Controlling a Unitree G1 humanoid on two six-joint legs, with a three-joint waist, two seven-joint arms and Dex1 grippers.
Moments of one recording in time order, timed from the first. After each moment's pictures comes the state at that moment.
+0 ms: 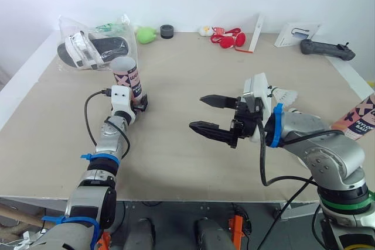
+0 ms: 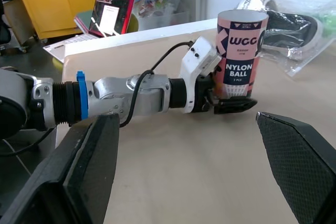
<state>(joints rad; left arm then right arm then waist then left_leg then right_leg) -0.77 0.22 0.14 0.87 -0.12 -0.16 -0.18 -0.51 -0.66 0.02 -0.49 0.80 0.75 0.72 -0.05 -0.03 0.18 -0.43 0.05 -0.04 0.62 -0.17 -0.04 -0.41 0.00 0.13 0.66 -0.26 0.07</state>
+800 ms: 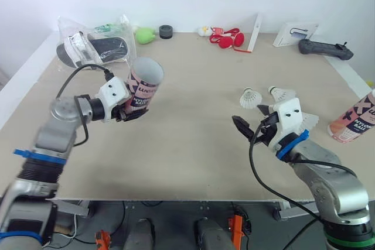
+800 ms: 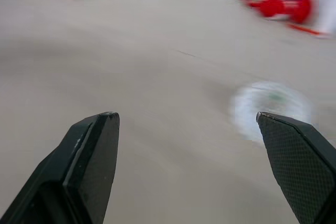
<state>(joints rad) -0.67 0.78 -0.14 0.11 -0.16 0.22 -1.06 -0.17 -0.53 -0.11 -0.48 0.38 0.63 0.23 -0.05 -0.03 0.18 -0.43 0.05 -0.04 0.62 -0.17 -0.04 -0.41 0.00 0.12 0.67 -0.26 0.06</state>
